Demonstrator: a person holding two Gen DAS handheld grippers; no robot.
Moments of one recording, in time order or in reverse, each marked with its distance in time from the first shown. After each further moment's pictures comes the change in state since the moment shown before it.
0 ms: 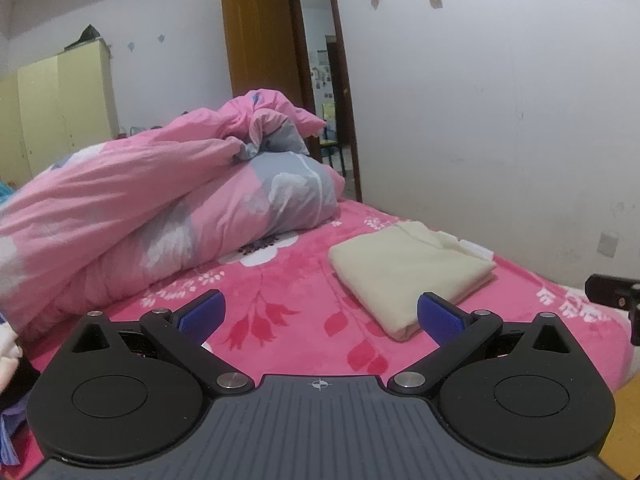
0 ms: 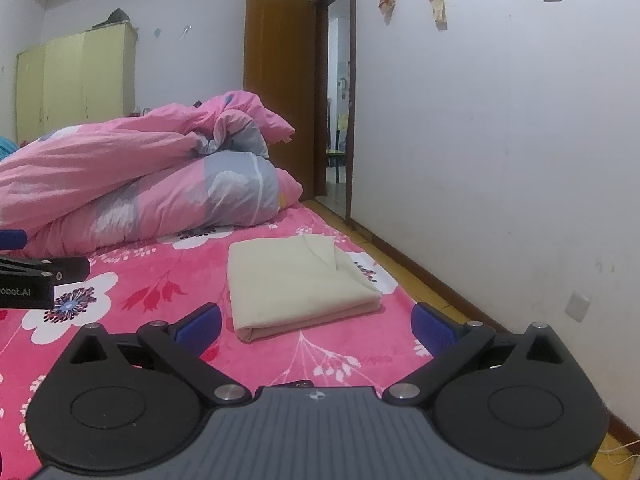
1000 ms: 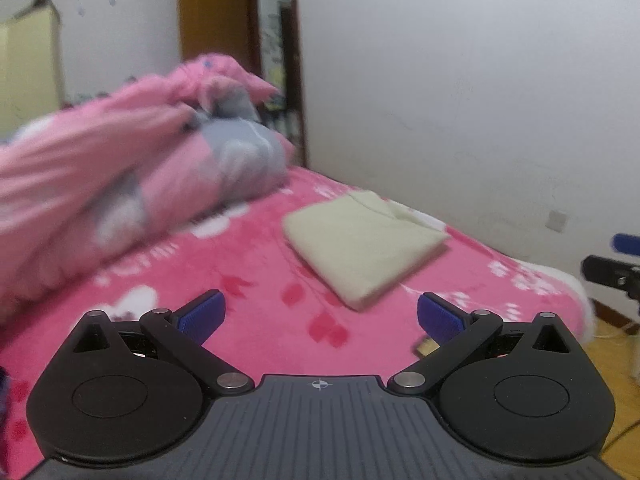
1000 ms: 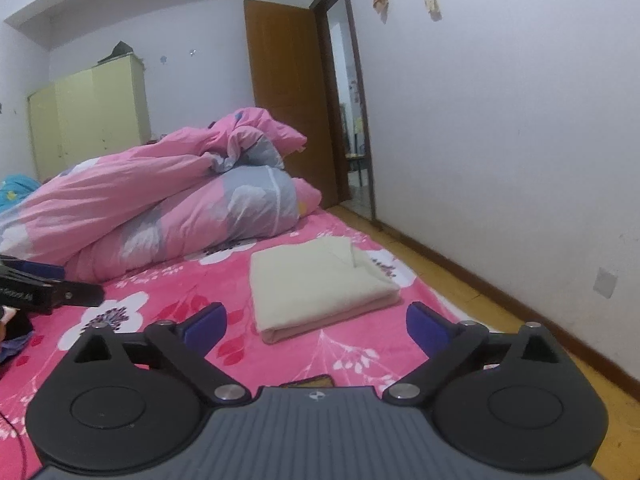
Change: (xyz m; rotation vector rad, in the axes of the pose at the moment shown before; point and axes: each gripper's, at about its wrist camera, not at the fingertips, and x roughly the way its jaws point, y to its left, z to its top) left arm 0.004 0.020 0.010 0.006 0.100 -0.147; right arm -0.016 -0.032 -0.007 0.098 -0.033 0.091
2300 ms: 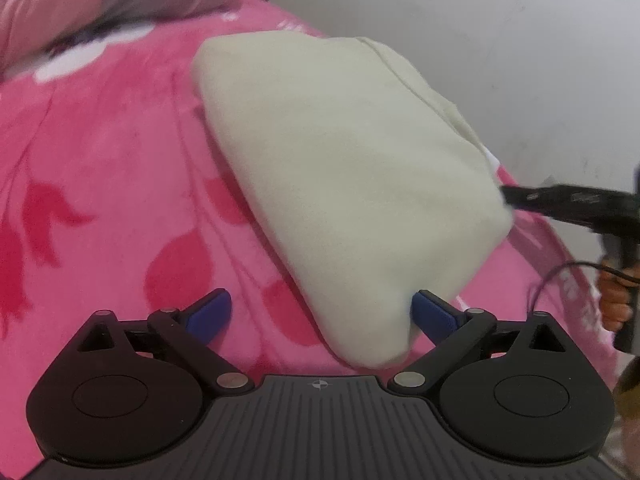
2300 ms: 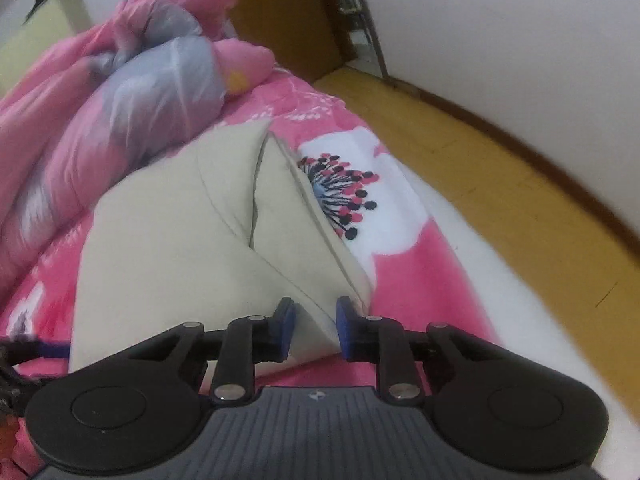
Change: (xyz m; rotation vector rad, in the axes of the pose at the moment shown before) left arm 0.341 0.016 -0.014 -0.252 0.464 -0.324; right arm 0.388 -0.154 -0.012 0.255 0.443 0.152
